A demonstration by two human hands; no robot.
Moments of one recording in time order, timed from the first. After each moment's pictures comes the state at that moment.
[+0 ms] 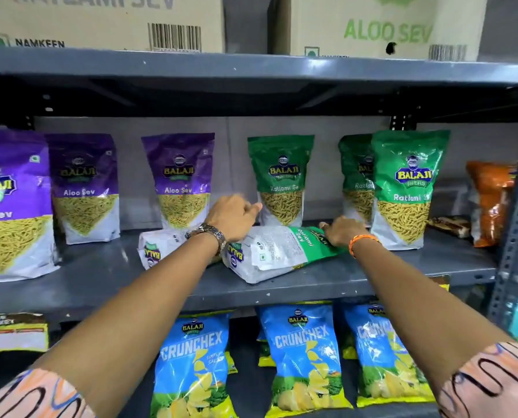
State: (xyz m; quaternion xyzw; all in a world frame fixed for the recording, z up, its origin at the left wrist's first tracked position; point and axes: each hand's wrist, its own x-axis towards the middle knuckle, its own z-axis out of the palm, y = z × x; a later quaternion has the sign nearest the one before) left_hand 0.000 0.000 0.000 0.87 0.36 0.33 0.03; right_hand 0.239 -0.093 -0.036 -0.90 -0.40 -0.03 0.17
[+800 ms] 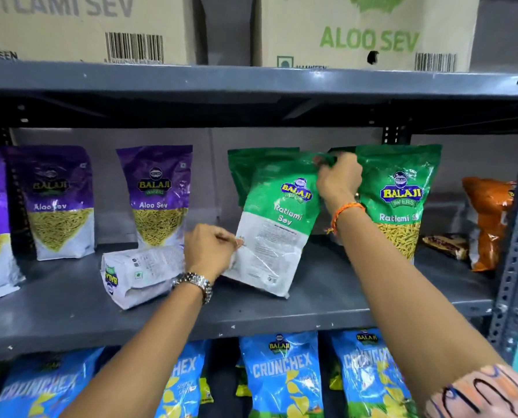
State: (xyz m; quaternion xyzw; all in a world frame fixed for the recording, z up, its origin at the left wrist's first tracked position) left_hand 0.033 -0.017 -0.026 0.71 0.44 0.50 0.23; right_hand 0.252 -0.081 0.085 -0.69 -0.30 -0.10 0.65
